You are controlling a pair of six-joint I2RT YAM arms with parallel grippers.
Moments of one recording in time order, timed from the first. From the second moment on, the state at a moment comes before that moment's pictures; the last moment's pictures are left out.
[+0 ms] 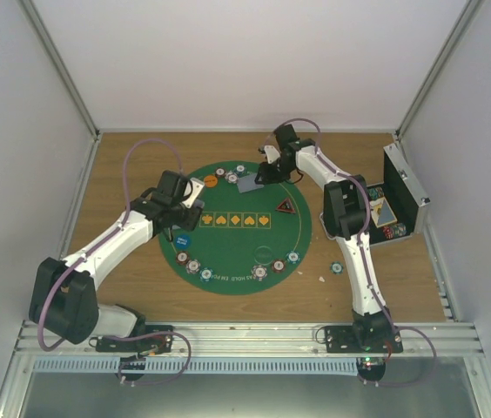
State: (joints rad) left arm -0.39 1.36 0.95 -0.54 -0.04 0.10; right arm 0.34 2.52 2.16 -0.82 -0.47 0.03
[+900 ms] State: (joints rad) left arm -0.65 1.33 0.94 -0.49 0.14 0.15; right arm 0.26 1.79 1.49 -0.74 -0.47 0.09
